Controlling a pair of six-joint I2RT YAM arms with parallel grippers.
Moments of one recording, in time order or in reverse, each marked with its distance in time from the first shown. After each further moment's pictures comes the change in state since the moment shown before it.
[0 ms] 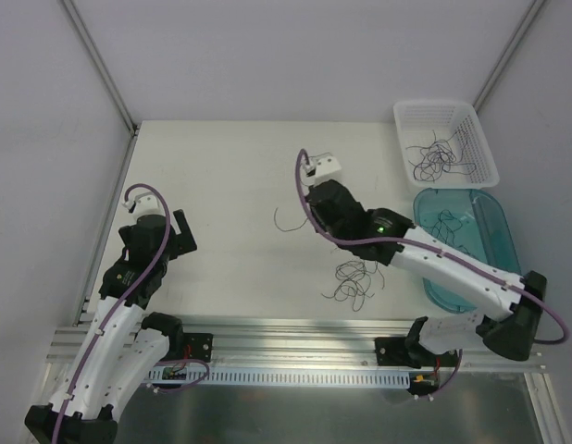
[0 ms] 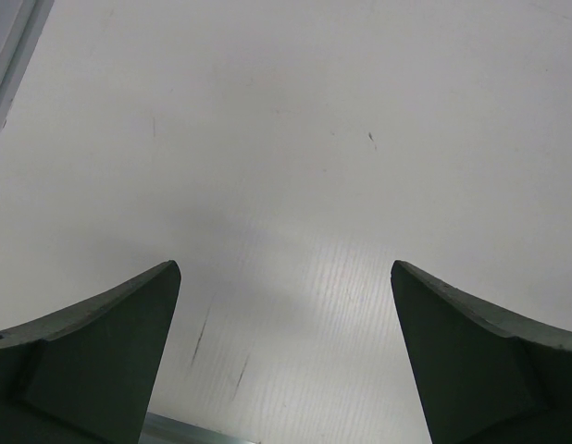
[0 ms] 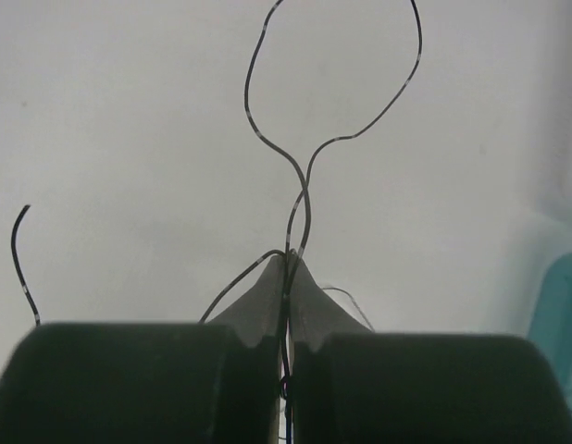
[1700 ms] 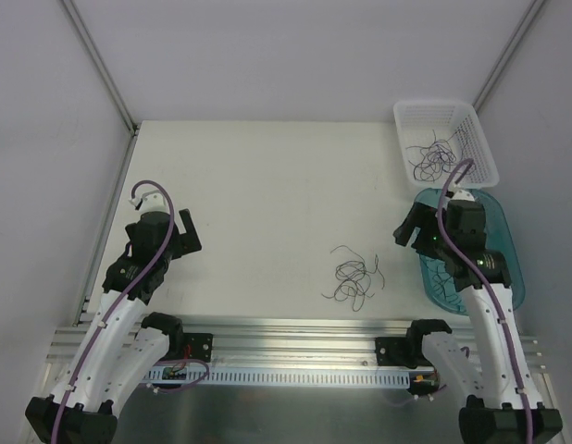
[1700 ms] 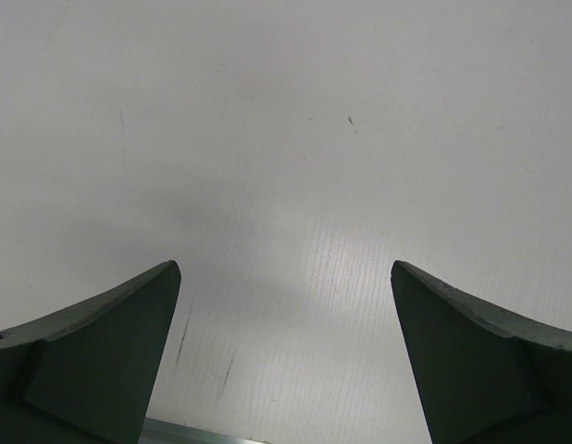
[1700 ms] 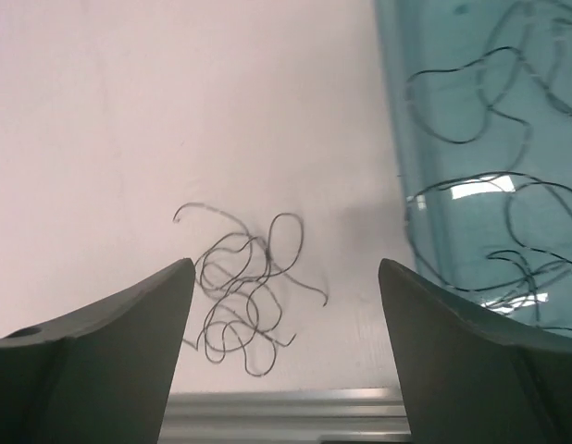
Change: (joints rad) left arm 0.000 0.042 -0.002 0.021 0.072 0.003; right arm -1.069 -0.593 -0.430 -0.224 -0.627 0.073
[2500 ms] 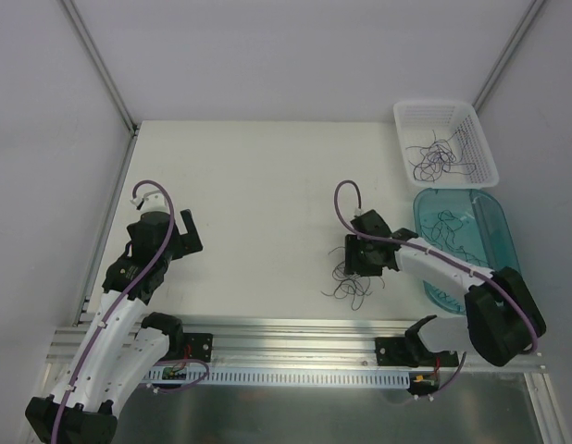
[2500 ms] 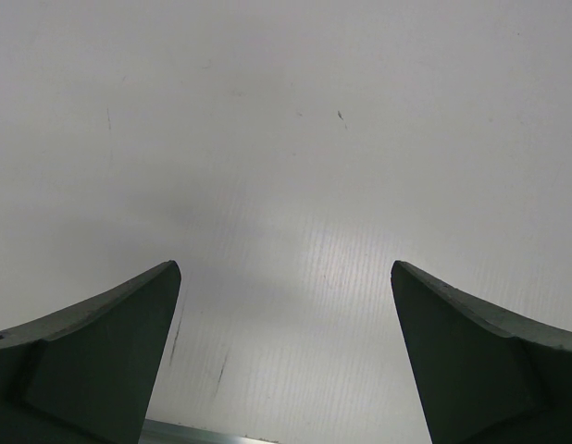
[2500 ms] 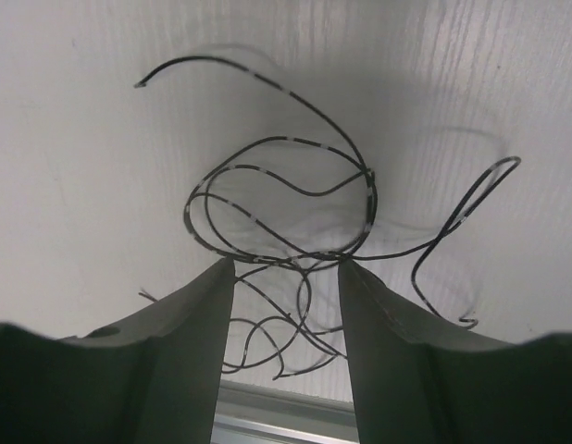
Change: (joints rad) left arm 0.000 0.000 0.000 0.000 0.027 0.001; right arm 0.594 0.531 -0.181 0.266 0.044 0.176
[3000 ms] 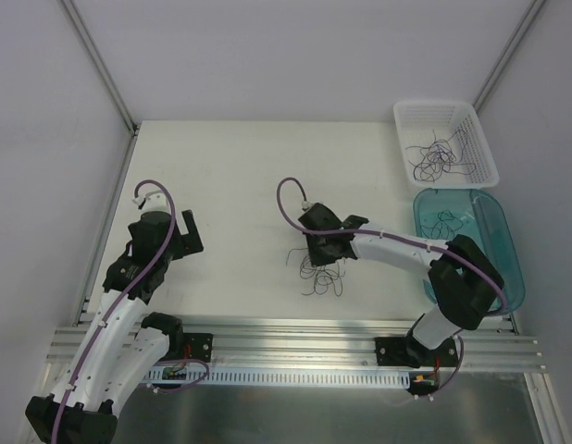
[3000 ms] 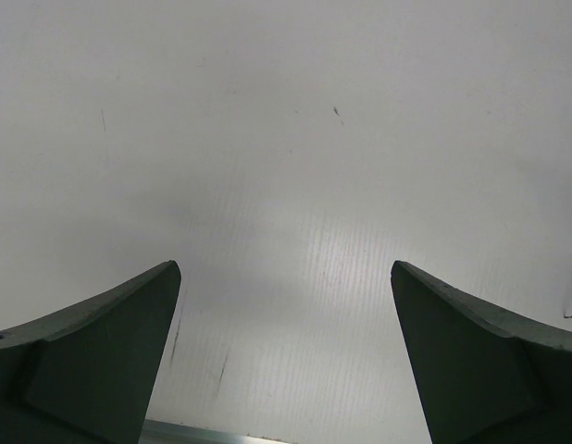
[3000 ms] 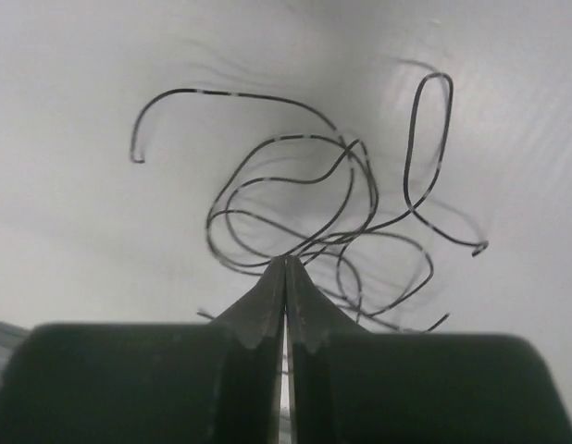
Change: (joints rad) left arm 0.000 0.004 0.000 0.001 0.011 0.013; right arm 0.261 0.286 0.261 0.025 0.103 0.010
